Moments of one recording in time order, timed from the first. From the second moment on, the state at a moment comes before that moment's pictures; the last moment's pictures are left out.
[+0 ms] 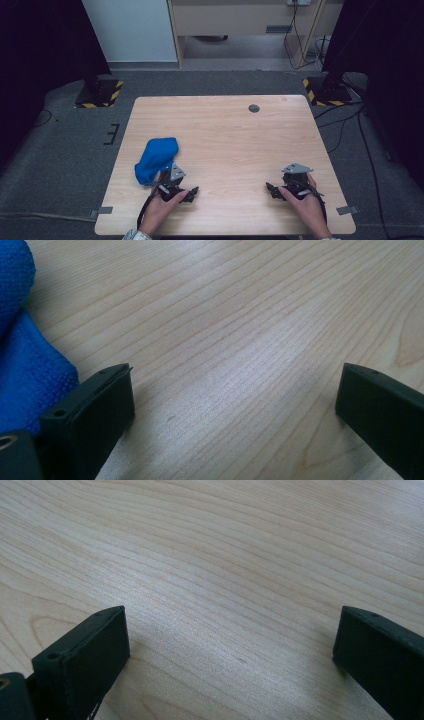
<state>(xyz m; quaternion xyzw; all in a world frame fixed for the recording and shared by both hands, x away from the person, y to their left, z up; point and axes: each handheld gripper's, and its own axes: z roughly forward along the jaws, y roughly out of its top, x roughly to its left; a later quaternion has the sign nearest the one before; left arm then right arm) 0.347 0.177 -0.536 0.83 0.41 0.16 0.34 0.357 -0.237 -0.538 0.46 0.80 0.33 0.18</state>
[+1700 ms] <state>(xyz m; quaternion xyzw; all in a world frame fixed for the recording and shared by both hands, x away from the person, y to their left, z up) 0.367 0.296 -0.530 0.75 0.53 0.23 0.32 0.355 -0.234 -0.539 0.46 0.80 0.33 0.19</state>
